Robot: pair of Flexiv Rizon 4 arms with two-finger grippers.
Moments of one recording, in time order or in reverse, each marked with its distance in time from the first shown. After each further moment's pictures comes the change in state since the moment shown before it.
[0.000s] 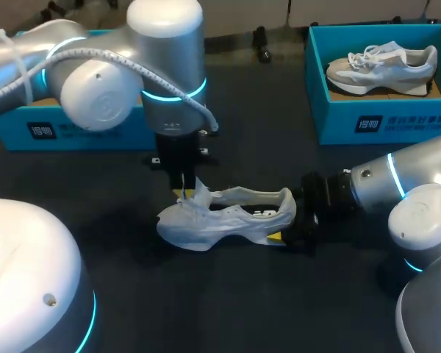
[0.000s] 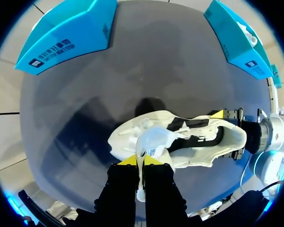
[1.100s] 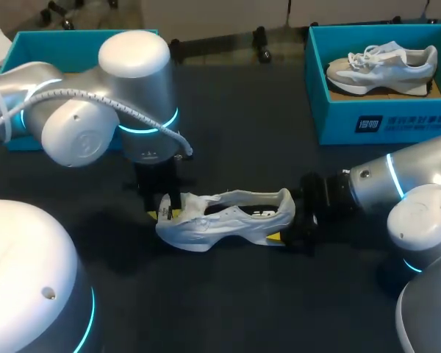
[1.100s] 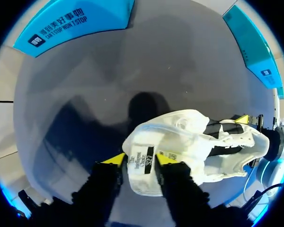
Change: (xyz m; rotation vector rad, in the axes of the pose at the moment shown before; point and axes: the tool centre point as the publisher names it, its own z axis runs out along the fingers) left arm -0.038 0.008 0.060 -0.019 0.022 -0.075; right arm 0.001 0.001 0.002 0.000 0.000 0.000
